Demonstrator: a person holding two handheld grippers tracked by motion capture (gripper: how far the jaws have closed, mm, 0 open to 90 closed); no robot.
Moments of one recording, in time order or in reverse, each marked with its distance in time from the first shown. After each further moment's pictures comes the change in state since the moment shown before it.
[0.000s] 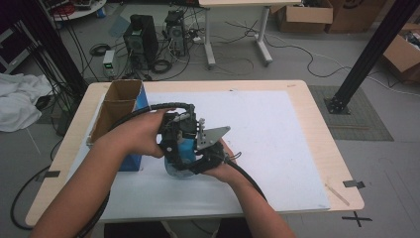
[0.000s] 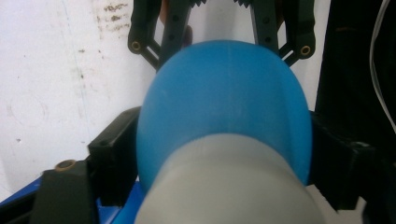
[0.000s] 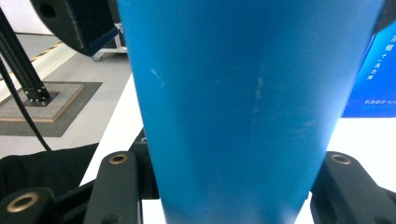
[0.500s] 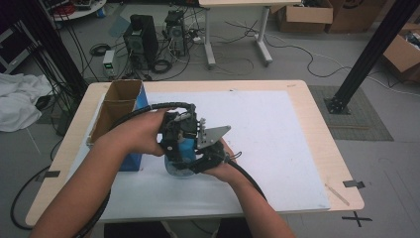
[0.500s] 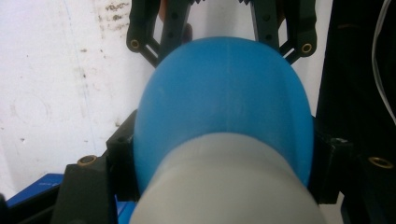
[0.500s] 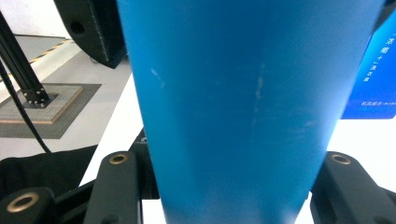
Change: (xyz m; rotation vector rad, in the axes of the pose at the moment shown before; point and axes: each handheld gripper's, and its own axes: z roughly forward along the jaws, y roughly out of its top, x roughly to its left) left arm 0.001 0.002 0.000 0.011 0.013 0.005; right arm -0.001 0.001 -0.001 -0.007 -0.005 -0.004
